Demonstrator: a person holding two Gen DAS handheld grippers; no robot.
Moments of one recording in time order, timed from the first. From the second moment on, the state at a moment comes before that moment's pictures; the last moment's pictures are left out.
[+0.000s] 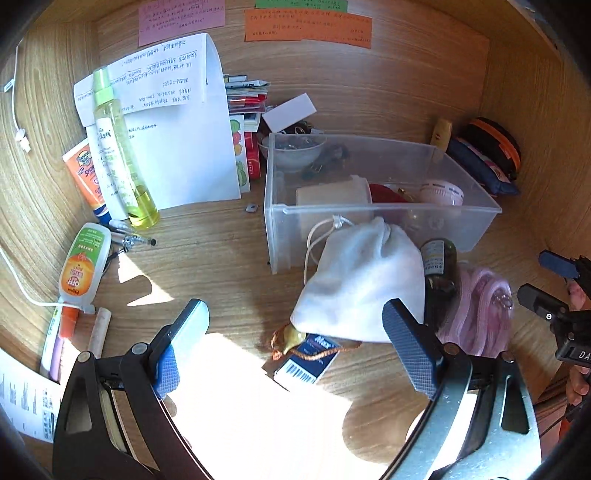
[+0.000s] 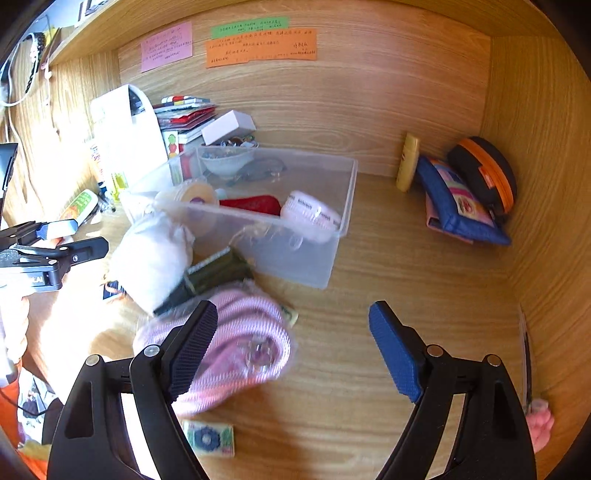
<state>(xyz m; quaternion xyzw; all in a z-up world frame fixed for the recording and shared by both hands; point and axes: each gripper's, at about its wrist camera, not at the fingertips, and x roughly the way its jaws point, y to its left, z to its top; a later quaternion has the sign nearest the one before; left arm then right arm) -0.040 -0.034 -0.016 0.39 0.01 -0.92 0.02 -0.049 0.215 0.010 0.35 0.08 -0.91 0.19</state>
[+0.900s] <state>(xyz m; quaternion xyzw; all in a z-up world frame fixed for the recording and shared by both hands) 0.056 0.032 -0.037 0.39 0.00 -0.92 -0.06 0.028 0.203 -0.041 0.37 0.09 -0.89 0.24</state>
